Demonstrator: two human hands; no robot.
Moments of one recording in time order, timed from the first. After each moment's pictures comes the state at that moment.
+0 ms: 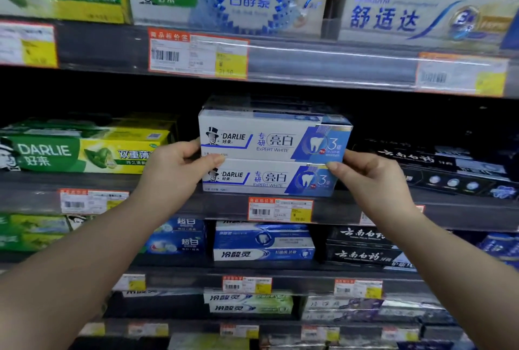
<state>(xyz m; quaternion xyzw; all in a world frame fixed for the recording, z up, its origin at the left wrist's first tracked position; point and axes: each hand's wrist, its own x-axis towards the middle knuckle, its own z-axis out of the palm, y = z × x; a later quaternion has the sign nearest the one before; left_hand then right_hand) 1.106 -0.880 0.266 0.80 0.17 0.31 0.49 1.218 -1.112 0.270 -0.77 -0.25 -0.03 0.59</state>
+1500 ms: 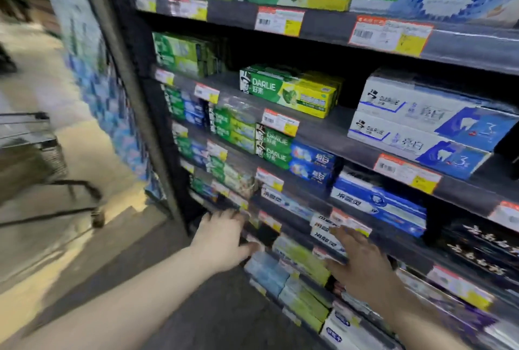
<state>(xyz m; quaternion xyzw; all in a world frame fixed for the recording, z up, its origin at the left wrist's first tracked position) 0.872 -0.958 0.165 0.89 0.44 -0.05 0.10 1.074 -1.105 0.169 -0.83 -0.51 0.20 0.09</state>
